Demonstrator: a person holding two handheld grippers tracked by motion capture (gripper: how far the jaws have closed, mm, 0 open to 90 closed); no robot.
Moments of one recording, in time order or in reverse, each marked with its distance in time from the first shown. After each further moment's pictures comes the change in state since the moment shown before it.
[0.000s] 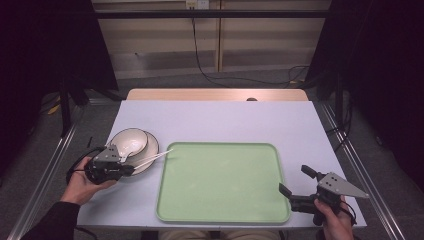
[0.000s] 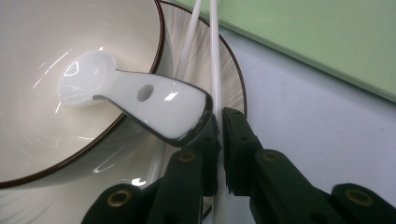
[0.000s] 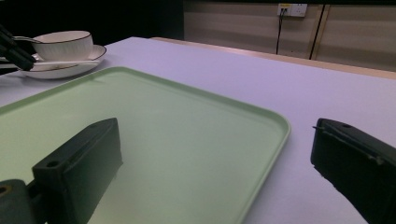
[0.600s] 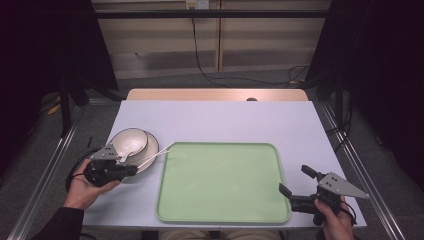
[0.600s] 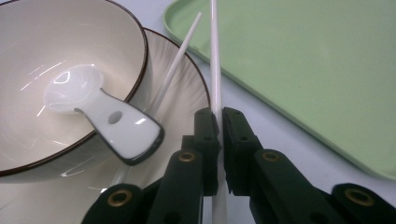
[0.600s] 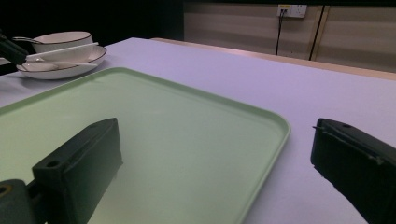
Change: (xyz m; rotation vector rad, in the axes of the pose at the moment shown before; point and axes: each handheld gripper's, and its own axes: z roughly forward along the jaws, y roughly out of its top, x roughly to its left) left arm -0.019 0.008 -0.009 -0.087 0.003 -0.150; right arm 0.000 0.000 -0.001 -0.003 0.000 0.000
